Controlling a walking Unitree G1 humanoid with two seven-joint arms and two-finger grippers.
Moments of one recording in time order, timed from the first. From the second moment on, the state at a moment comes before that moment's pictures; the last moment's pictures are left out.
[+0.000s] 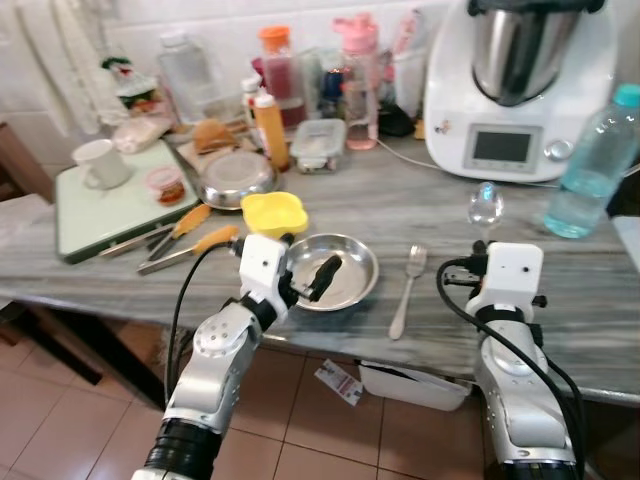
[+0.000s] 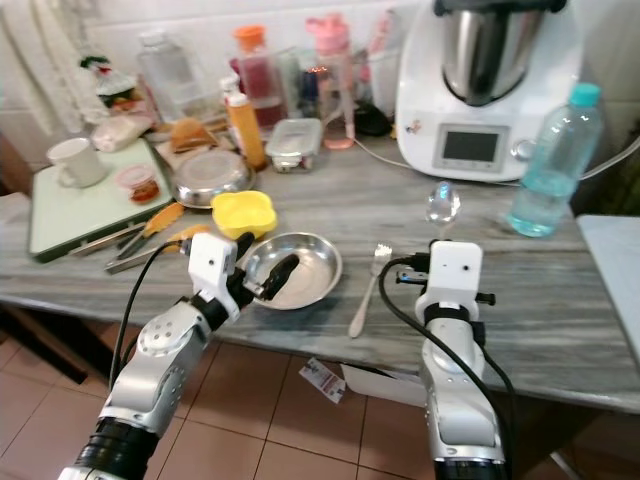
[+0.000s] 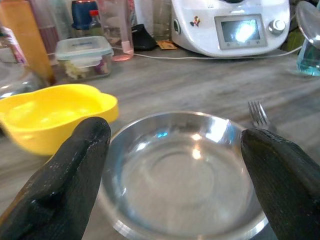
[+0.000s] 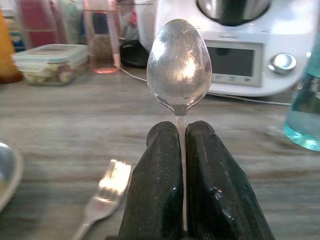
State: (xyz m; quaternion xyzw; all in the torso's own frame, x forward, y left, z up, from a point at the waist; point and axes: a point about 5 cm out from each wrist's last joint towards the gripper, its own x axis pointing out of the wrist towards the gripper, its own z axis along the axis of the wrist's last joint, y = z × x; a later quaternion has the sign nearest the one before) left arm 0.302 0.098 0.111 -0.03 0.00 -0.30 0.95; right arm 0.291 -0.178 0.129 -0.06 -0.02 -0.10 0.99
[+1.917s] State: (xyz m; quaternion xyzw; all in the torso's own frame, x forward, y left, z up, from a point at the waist) left arm 0.263 0.099 0.116 0.02 0.08 -0.50 0.86; right arm 0.294 -0.172 0.094 0.03 0.13 -0.12 0.98
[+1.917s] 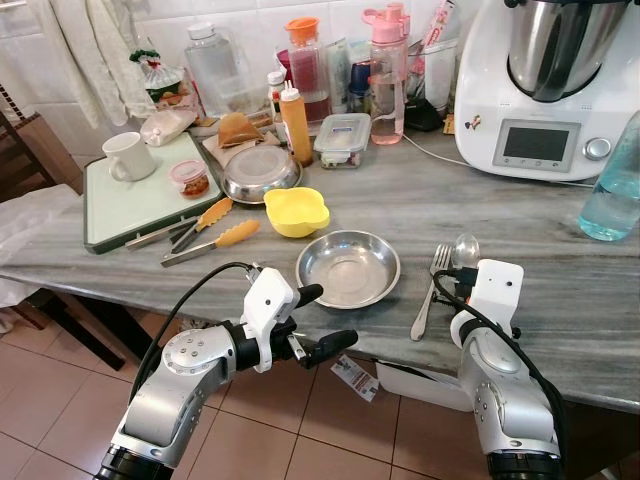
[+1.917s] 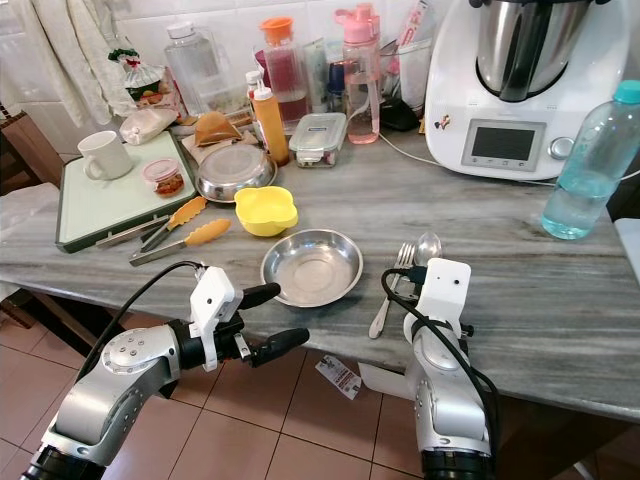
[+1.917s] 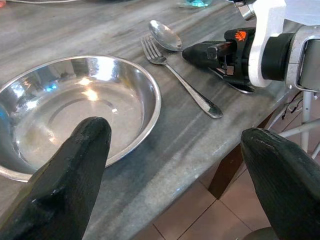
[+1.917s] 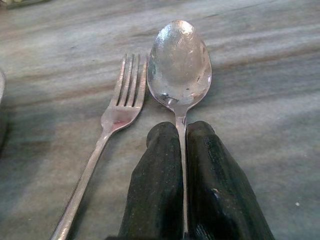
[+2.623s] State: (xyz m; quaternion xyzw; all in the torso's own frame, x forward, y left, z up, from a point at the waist) left arm 0.260 0.098 0.110 0.01 0.10 -0.52 0.85; right arm 0.289 -0.180 0.095 0.02 0.13 -0.14 0.98
